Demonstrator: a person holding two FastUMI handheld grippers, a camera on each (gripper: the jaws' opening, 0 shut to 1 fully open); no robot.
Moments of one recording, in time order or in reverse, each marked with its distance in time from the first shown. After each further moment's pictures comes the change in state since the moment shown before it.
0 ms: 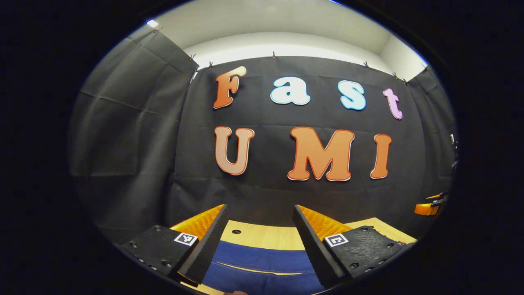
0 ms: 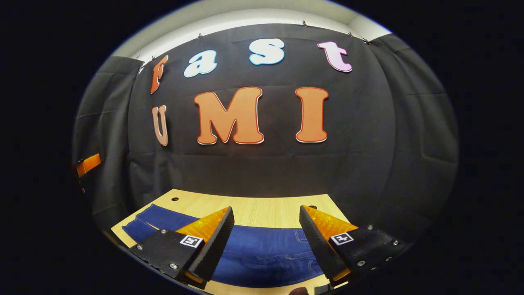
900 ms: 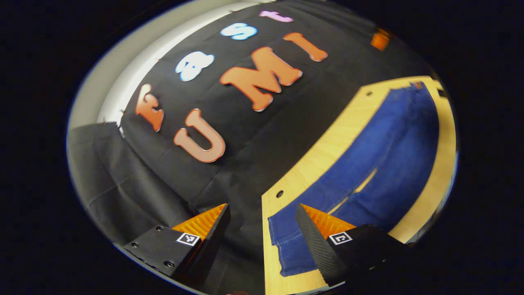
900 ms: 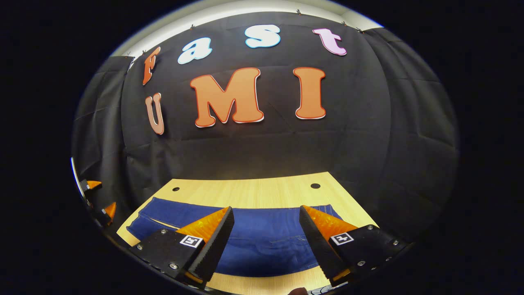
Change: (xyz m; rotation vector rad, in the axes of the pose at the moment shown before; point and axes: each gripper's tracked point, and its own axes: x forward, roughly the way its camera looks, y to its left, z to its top) left arm 0.000 0.071 -0.184 0.980 0.255 -0.180; right arm -0.008 0.016 -0.060 0.030 0.162 -0.044
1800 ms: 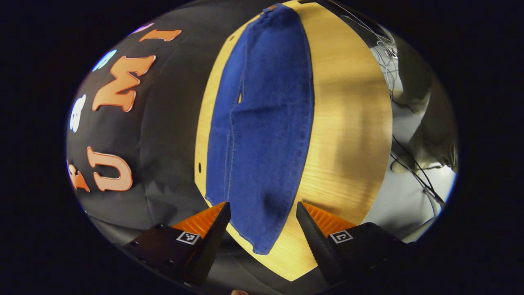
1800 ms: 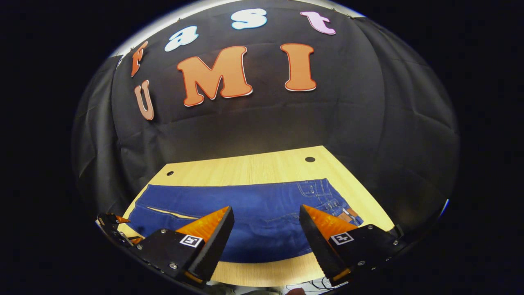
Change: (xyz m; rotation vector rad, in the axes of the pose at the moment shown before) left arm 0.004 -0.154 -0.163 0.594 0.209 -0.499; right arm 0.000 -0.012 -0.053 0.060 0.143 -0.018
